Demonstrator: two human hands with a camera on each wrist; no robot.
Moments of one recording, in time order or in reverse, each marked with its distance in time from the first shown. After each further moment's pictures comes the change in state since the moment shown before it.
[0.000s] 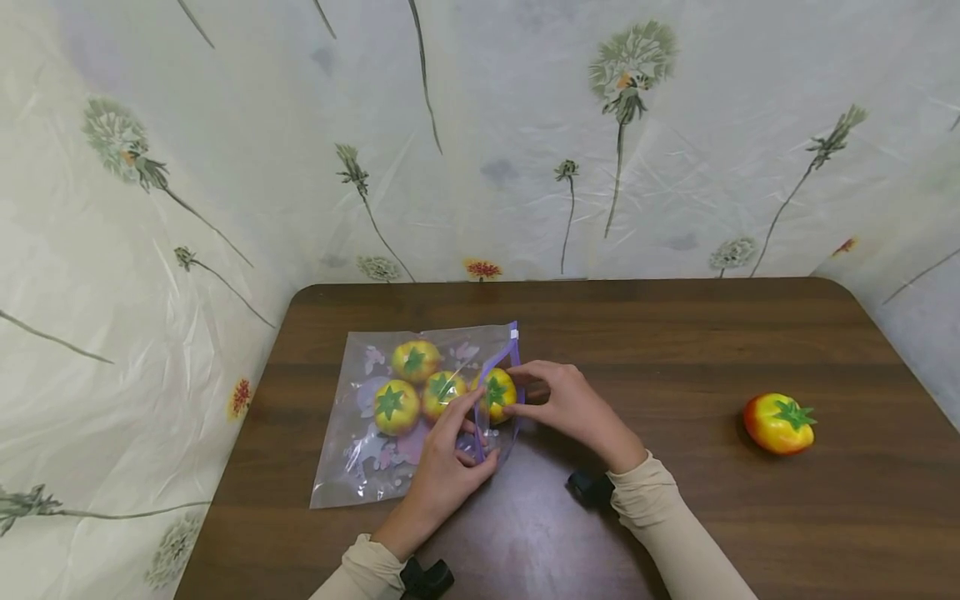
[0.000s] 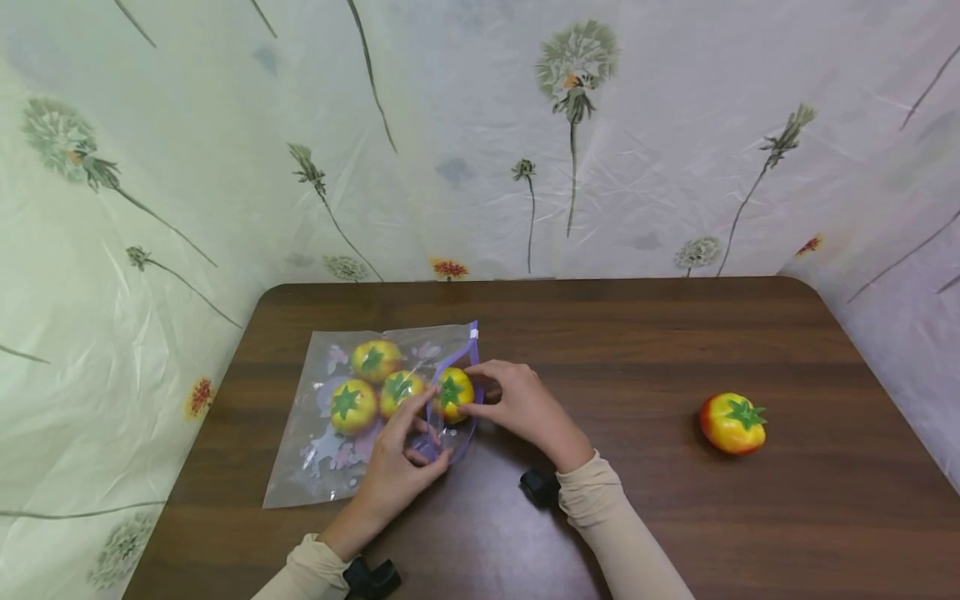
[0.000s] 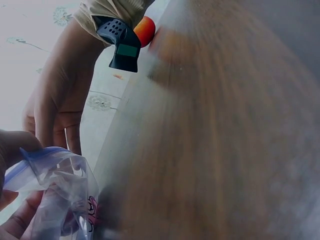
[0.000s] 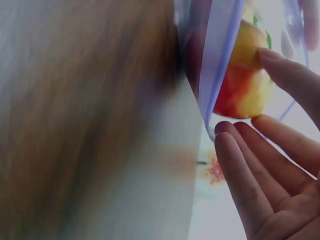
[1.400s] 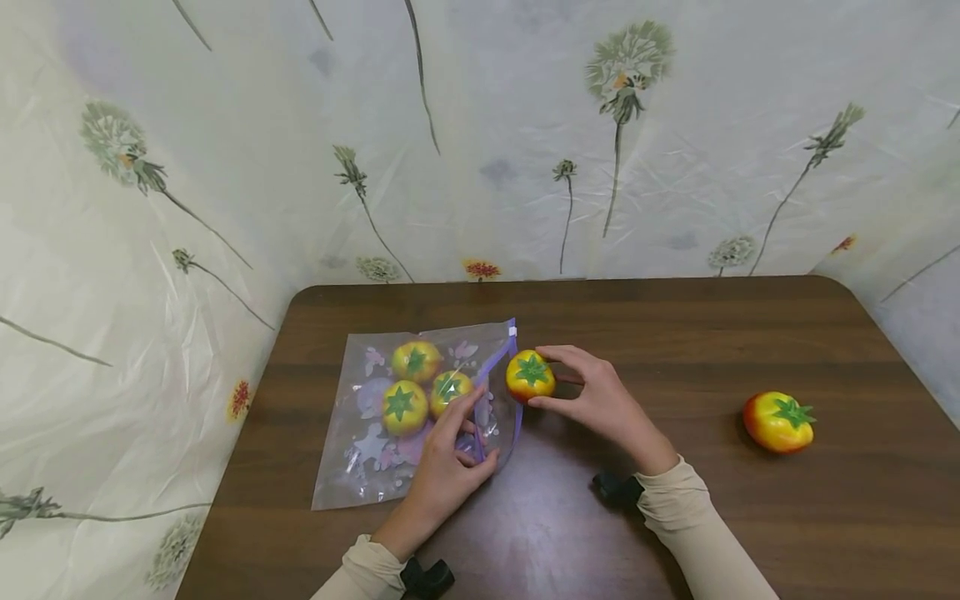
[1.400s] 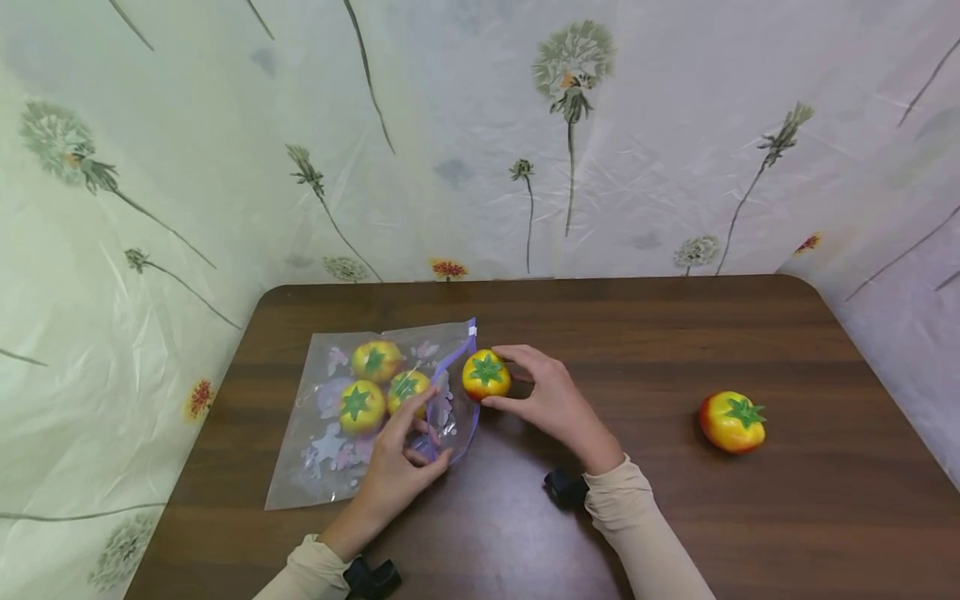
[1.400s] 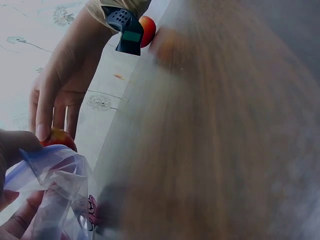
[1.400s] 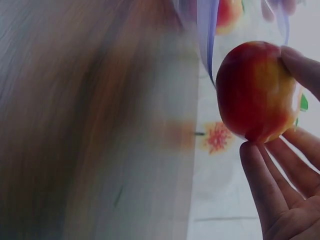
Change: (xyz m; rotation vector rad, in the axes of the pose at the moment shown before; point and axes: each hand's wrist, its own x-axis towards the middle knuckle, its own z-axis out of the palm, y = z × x) left_hand 0.000 0.000 0.001 -0.002 0.001 -0.016; right_hand -0.019 0.014 -0.026 0.105 0.140 -0.018
